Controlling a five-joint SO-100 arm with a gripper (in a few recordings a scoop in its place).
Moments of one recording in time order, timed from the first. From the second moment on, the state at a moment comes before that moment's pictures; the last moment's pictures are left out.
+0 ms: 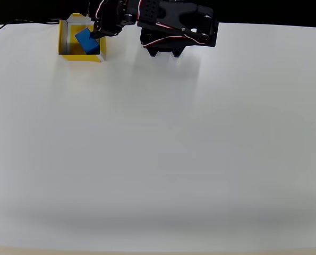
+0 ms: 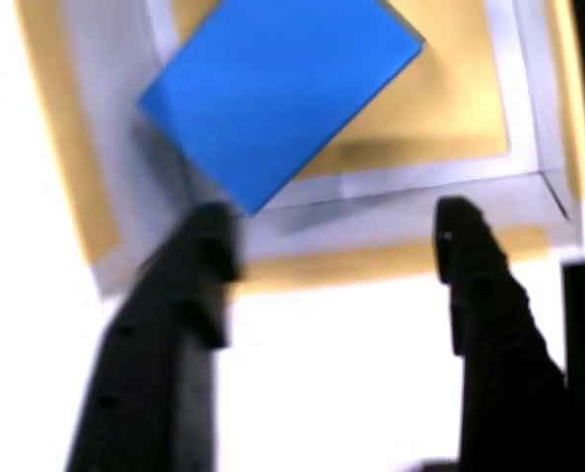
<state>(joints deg) 95.9 163.2 145.3 70.5 -95.2</state>
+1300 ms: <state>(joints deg) 9.4 185.4 166.4 82.0 -98.6</state>
